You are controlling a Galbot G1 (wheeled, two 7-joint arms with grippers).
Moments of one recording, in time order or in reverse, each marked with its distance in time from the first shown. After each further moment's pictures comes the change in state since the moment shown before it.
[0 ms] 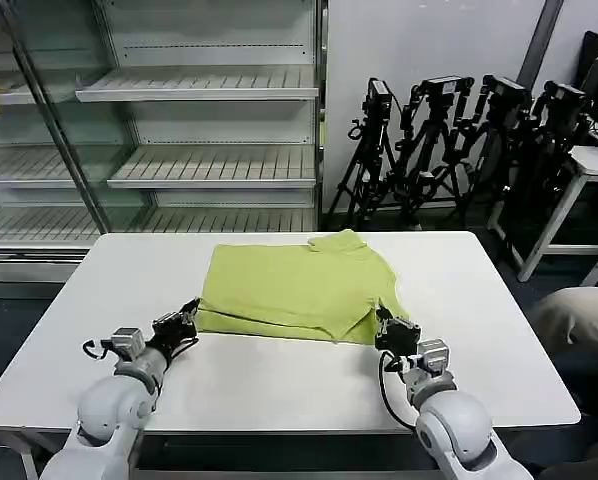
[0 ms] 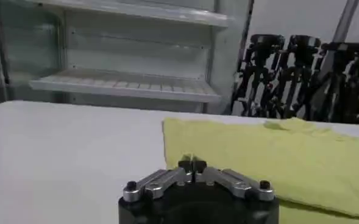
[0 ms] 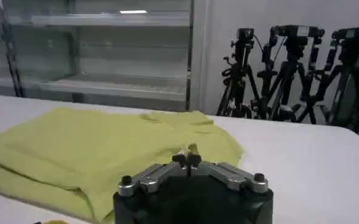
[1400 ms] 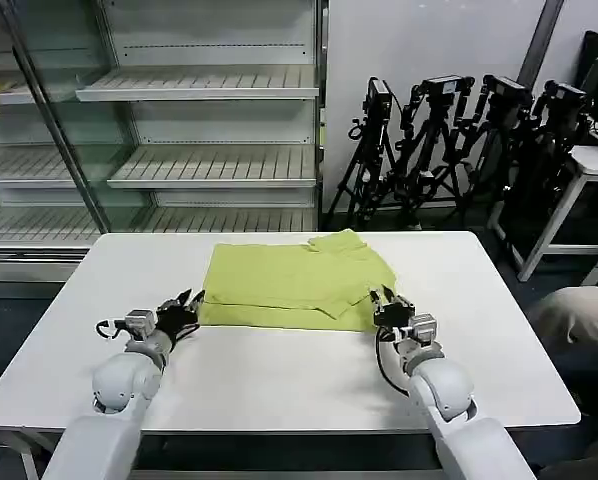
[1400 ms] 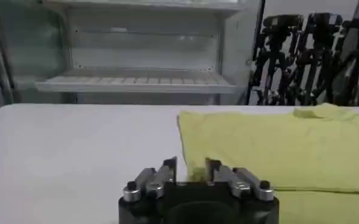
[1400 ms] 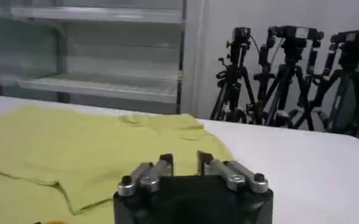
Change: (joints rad) left arm -0.095 -0.012 0.003 0.129 0.066 -0.023 0.022; right arm 0.076 0.002 0.016 -0.118 0.008 -0.025 -0.002
